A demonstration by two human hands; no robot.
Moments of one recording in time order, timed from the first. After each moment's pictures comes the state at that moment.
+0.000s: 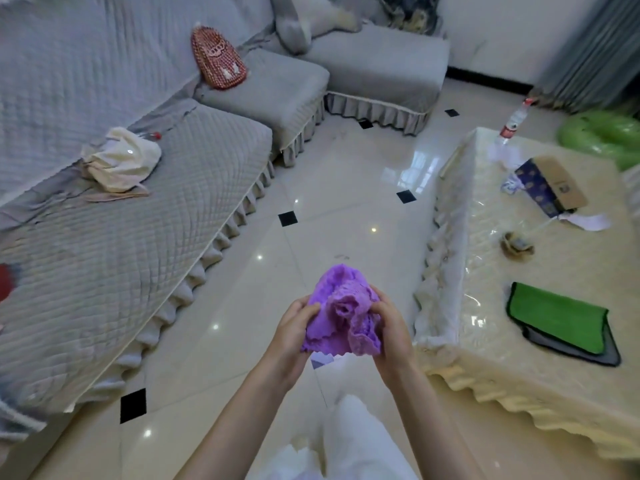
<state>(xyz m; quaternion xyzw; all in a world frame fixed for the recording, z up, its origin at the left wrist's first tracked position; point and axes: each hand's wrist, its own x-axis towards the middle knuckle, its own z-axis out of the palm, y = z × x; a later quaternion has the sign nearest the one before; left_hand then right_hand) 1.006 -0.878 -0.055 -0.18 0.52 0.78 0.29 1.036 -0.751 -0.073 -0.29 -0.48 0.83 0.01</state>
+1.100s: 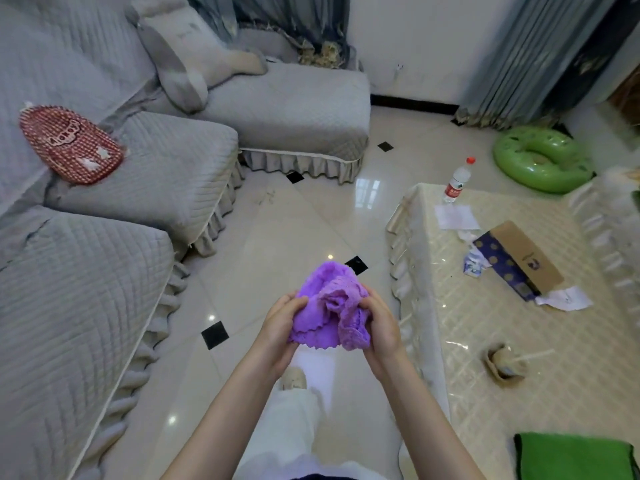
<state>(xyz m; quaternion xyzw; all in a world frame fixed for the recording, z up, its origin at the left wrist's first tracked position) 0.497 -0.532 -0.061 -0.12 0.55 0.74 0.37 0.560 -0.415 -0.083 -0.33 -0.45 0.83 0.11</state>
